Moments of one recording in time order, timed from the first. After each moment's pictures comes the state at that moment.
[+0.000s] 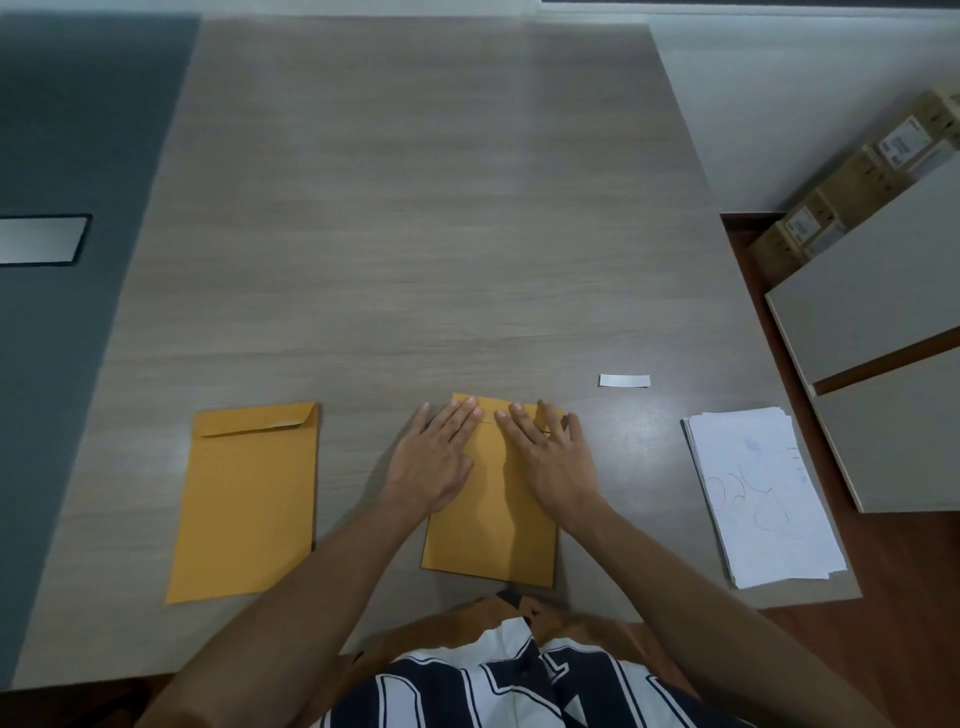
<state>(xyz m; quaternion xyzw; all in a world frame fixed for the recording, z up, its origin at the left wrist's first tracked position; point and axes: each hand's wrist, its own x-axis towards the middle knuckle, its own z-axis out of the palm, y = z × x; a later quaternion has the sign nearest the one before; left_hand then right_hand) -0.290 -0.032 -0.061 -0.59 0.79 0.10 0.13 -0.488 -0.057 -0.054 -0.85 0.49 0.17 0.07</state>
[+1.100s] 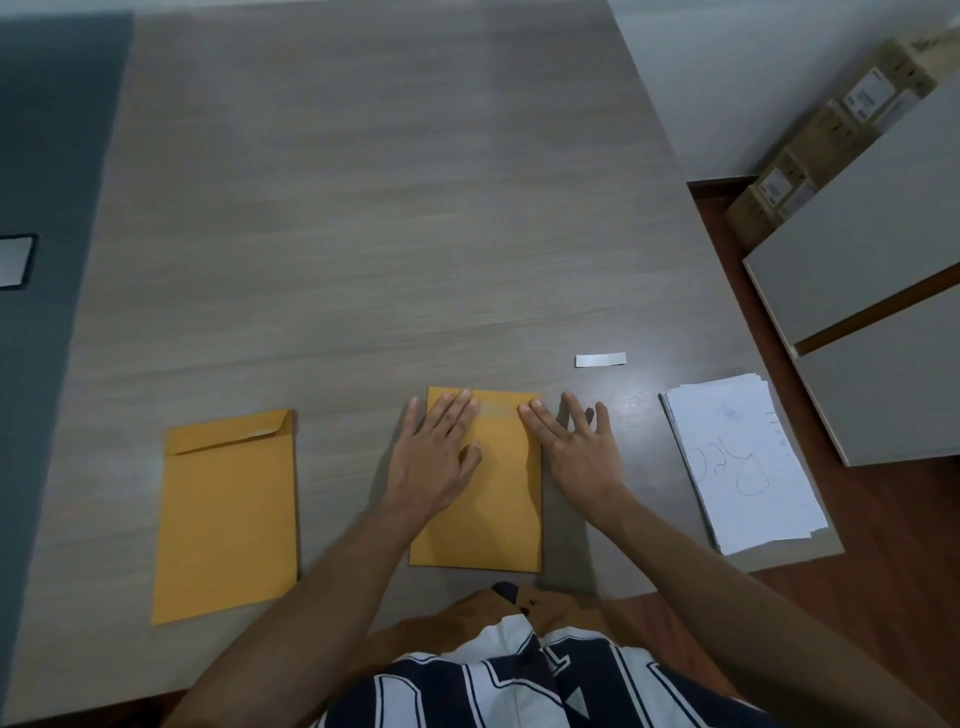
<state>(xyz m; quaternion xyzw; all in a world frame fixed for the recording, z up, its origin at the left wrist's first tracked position) -0.314 -0.029 -0.071 -0.62 0.77 0.13 0.07 -0.535 -0.048 -0.043 -0.82 0.52 0.22 0.06</state>
